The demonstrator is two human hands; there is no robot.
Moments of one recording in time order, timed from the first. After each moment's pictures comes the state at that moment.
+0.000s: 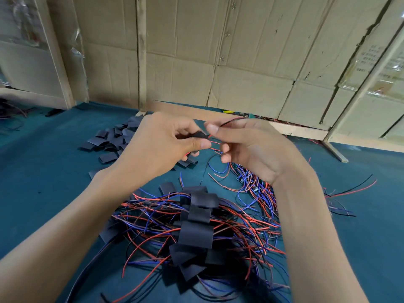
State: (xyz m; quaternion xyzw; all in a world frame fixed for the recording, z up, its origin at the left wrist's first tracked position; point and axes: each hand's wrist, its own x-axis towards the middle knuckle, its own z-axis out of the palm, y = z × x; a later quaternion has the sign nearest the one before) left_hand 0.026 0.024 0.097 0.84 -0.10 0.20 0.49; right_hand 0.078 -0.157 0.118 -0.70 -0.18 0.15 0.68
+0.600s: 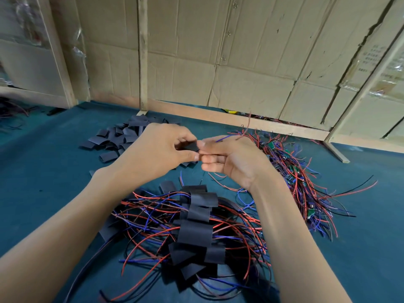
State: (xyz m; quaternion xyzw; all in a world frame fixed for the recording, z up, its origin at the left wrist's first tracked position) left_hand 0.042 0.038 0.077 0.91 -0.09 0.19 0.35; right_hand 0.091 -0.143 0.081 -0.66 -0.11 0.21 0.71
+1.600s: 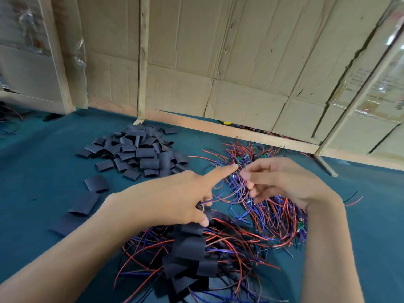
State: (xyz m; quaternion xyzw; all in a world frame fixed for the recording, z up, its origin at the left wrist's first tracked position) left_hand 0.024 0.003 0.071 0.93 -0.28 -0.04 0.22; right_hand 0.095 -0.244 0.105 -0.81 -0.14 0.21 0.52
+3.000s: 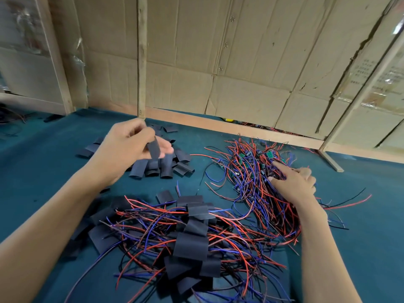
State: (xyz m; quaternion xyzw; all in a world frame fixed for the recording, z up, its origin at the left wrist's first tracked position) left_hand 0.047 0.080 0.078 0.73 0.00 0.15 0.67; right_hand 0.165 -0.290 0.017 -0.98 0.10 -0.05 0.19
